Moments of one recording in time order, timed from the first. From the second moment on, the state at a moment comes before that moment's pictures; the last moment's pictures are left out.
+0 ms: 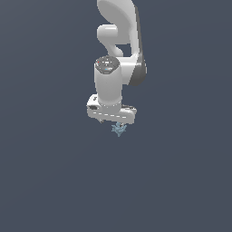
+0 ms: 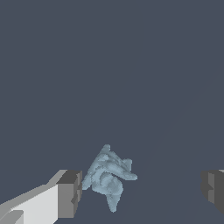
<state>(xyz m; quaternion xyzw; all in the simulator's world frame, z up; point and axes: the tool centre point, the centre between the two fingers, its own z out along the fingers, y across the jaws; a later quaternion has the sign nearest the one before) -0.014 -0.020 0.155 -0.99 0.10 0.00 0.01</state>
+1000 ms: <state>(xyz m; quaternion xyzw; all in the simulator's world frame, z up) -0.051 0.011 0.104 -0.95 0.32 0.00 0.00</state>
